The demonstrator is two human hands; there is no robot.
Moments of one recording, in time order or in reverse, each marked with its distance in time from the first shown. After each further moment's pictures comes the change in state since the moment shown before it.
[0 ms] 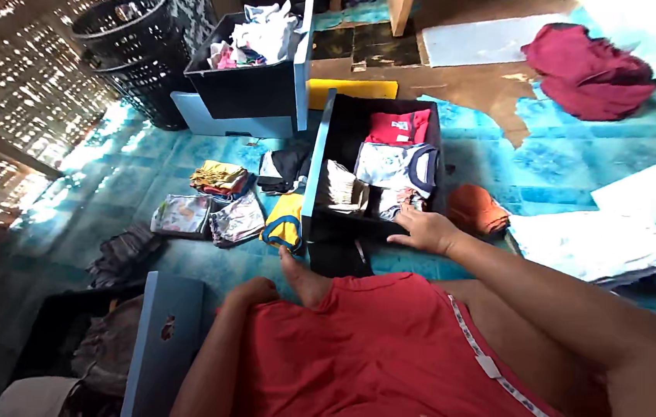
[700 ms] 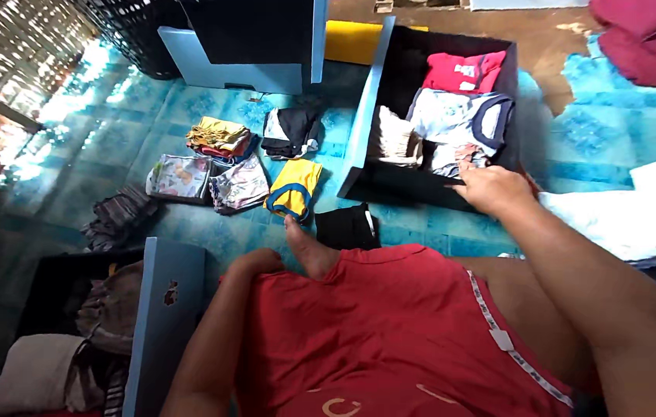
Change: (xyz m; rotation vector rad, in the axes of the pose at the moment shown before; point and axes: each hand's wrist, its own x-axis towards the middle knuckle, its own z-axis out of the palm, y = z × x) left_hand 0.002 -0.002 -0.002 0.011 -0.051 0.032; right_hand -0.012 0.040 -0.022 -0.199 -0.153 0.505
